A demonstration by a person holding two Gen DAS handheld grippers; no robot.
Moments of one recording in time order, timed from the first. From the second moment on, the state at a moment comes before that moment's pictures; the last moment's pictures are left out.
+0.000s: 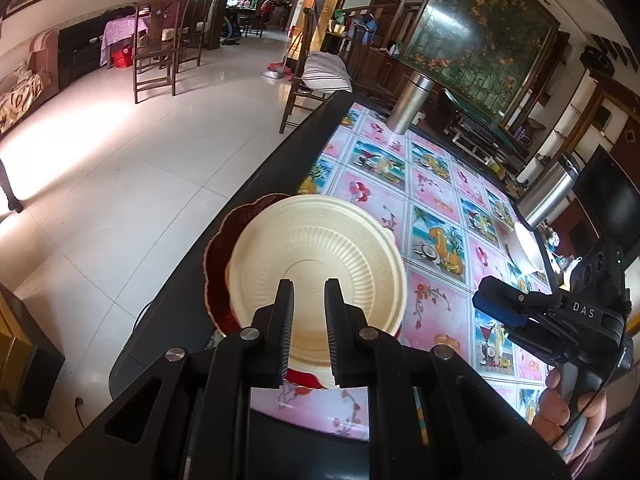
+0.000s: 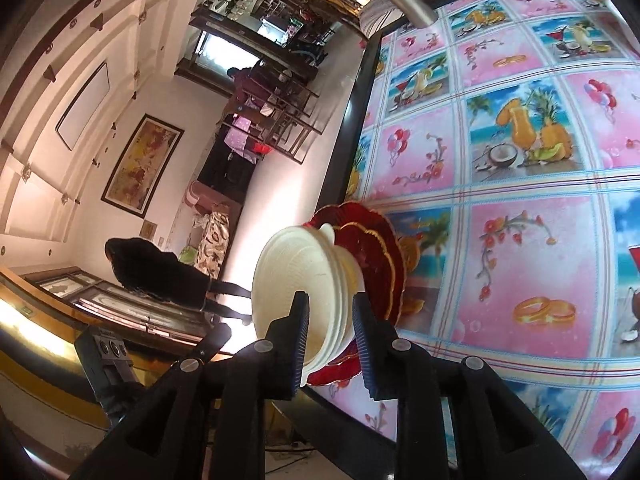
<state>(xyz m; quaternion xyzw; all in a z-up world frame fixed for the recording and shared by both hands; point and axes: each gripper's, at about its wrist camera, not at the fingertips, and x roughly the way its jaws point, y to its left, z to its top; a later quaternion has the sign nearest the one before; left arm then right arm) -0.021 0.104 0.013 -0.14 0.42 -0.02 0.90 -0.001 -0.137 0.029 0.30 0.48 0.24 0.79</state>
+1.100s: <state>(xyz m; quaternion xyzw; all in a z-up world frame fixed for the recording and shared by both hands) 0.145 -0.261 0.010 0.00 0.50 -0.23 0.83 0.038 -0.528 0.056 0.40 0.37 -0.01 0.83</state>
